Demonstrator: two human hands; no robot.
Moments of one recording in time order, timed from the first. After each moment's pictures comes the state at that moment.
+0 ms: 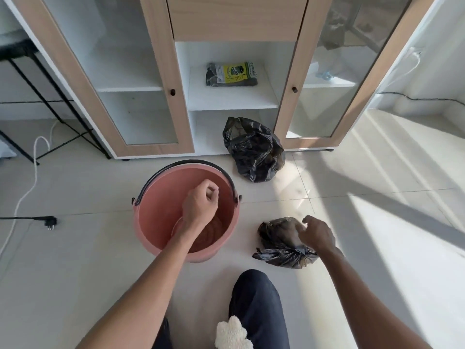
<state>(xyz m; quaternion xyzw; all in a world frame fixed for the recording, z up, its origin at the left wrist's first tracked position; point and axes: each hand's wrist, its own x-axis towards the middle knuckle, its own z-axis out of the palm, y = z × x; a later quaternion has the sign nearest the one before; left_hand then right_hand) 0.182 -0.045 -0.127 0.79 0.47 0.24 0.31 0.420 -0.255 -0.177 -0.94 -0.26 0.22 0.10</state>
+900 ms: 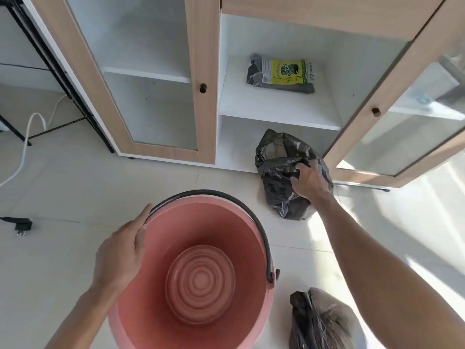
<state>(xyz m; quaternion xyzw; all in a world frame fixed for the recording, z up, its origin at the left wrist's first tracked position) 0.064 0.081 -0.178 0.76 0.60 0.17 0.16 0.517 0.093 -0.194 -0.89 -0.45 0.11 0.05</state>
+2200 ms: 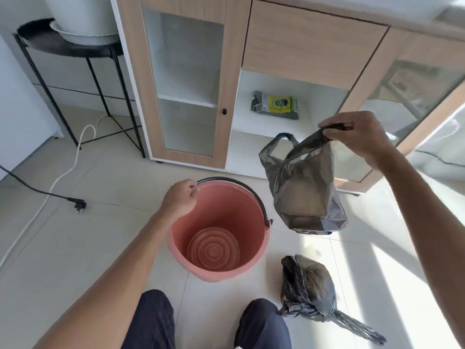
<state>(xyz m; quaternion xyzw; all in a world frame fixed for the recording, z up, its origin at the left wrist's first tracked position) 0.056 0.040 -0.078 0.74 0.55 0.16 0.35 0.420 -0.073 0.107 -0.74 -0.55 0.11 0.38</state>
